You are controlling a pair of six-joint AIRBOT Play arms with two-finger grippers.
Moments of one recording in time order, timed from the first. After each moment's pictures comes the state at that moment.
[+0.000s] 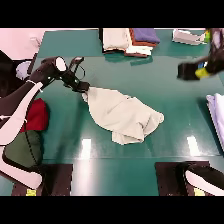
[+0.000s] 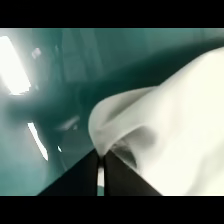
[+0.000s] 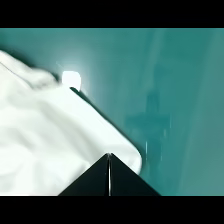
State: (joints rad) left arm -0.26 -1.68 1.53 1.33 -1.15 -1.46; right arm 0.08 -1.10 1.39 -1.43 1.43 1.68
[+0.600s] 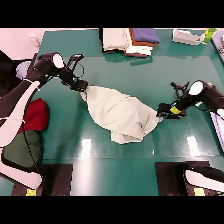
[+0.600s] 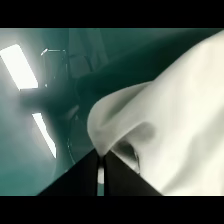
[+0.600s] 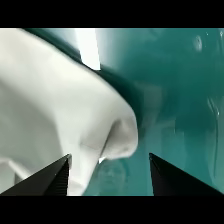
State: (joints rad) left arm -0.26 -1.66 1.55 1.35 -1.21 -1.45; right arm 0.04 -1.27 0.90 -1.30 1.21 1.71
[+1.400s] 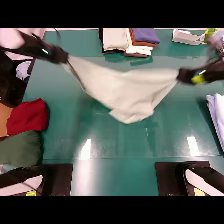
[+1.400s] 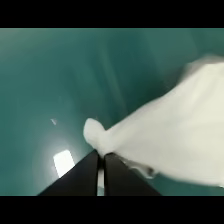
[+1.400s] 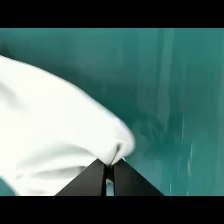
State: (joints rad) left arm -0.26 -1.25 1.68 1.49 -1.16 -1.45; right arm -0.01 -1.01 1.30 -1.35 1.18 1.68
